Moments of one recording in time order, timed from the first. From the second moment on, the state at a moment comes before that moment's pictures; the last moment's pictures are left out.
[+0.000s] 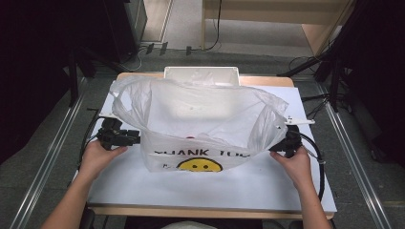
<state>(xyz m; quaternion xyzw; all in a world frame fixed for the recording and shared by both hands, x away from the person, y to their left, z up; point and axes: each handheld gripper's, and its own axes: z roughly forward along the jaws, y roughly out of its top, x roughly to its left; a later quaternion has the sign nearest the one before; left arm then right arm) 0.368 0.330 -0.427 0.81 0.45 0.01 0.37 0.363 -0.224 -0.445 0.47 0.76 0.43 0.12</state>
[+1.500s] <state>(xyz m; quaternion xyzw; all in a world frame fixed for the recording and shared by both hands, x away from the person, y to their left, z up) 0.368 0.325 -0.430 0.83 0.43 0.01 0.35 0.359 -0.245 -0.436 0.48 0.74 0.47 0.12</state>
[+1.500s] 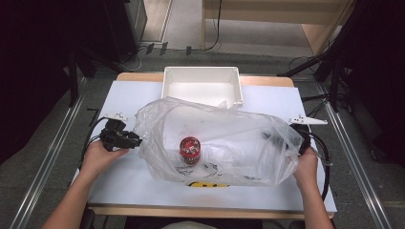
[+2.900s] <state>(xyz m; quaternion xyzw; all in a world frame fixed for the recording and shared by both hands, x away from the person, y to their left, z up) 0.365 0.235 -0.198 0.88 0.23 0.02 0.41 0.324 -0.245 -0.271 0.38 0.75 0.53 0.11</state>
